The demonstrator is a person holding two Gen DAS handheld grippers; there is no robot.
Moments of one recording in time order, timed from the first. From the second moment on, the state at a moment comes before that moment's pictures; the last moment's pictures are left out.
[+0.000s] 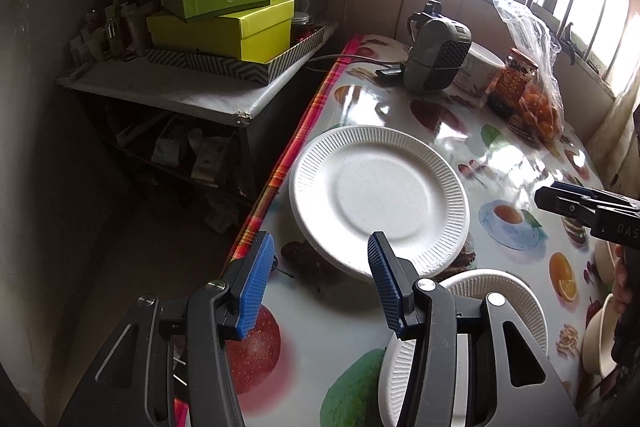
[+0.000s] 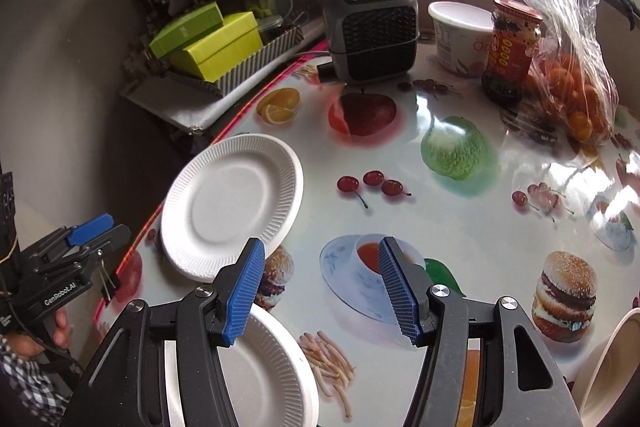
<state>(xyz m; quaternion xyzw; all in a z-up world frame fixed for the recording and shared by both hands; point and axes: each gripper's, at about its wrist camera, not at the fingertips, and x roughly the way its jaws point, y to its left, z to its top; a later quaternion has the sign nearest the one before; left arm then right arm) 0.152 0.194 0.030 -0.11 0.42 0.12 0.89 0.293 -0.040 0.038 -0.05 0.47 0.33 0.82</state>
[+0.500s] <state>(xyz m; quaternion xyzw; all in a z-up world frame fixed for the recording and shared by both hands) 0.178 0.224 0.006 -0.17 0.45 0.11 0.87 0.327 -0.015 0.012 -0.04 0.51 0.34 0.79</state>
